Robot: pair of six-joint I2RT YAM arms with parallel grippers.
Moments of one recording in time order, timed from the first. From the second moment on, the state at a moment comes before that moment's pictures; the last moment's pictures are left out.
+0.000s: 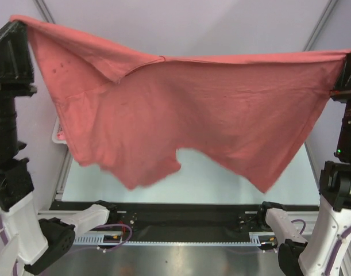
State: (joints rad) left arm -0.34 1.06 2.15 -0.17 0.04 -0.29; right arm -0.17 0.87 1.75 -0.28 0.06 0.39
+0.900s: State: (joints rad) left arm -0.23 2.49 2.32 -0.05 0.06 -0.31; right arm -0.19 1.97 1.52 -0.07 0.01 0.32
